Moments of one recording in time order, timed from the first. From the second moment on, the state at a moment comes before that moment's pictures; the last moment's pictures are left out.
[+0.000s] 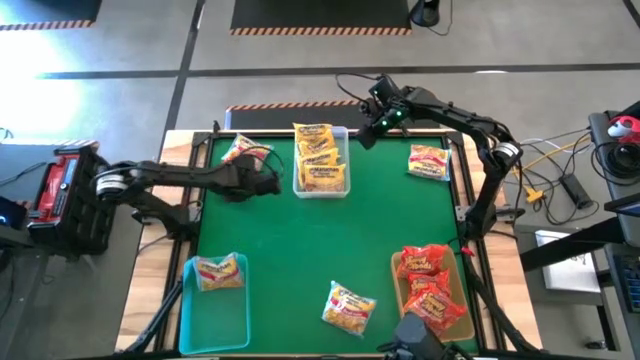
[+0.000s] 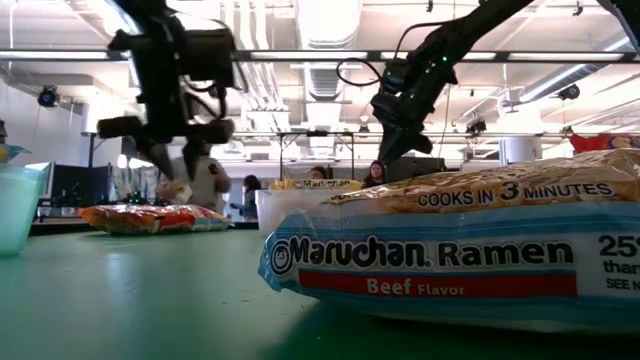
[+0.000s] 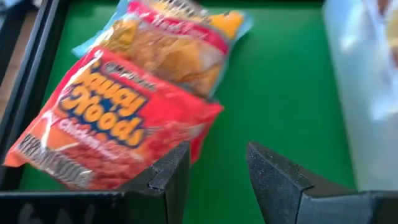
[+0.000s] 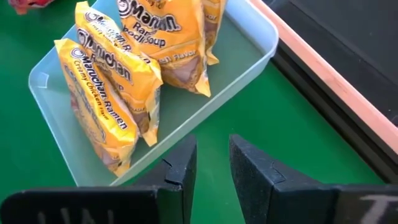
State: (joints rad) left arm 0.23 1.39 0.86 -0.84 -0.65 -1.32; right arm -0.79 1.79 1.52 -0.77 -0.37 0.00
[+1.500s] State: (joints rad) left arm 0.03 1.51 0.79 -0.58 -0.38 -1.44; right arm -0.49 1.66 1.52 -1.10 -0.45 -0.12
